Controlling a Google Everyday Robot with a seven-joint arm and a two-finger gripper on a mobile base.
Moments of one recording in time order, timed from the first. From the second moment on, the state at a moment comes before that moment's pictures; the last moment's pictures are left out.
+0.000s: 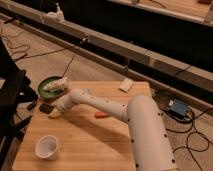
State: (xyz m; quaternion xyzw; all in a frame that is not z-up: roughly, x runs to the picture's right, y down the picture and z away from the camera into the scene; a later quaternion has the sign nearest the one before) arm -0.324 0.130 0.917 -0.30 -0.41 0.17 0.84
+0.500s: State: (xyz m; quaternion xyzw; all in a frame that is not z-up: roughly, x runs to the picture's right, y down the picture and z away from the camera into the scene) arm -0.298 0.103 0.877 -0.29 -0.44 0.15 0.84
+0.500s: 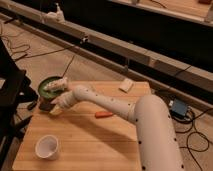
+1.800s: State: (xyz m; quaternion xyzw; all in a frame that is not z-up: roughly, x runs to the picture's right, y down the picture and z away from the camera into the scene) arm -0.210 0.102 0.741 -0.45 -0.47 -0.04 0.76
